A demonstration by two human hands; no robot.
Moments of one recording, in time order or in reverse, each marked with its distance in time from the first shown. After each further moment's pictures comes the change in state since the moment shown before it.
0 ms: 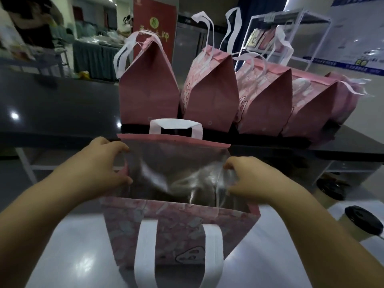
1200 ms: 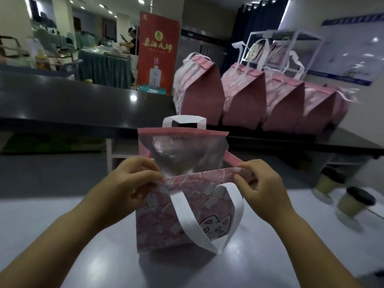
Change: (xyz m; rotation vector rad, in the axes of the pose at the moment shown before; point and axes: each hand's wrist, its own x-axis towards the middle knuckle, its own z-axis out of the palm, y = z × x) left_hand -0.127 -0.146 -0.046 -0.139 0.234 0.768; right_hand -0.098 -0.147 0.072 0.358 0.739 -0.218
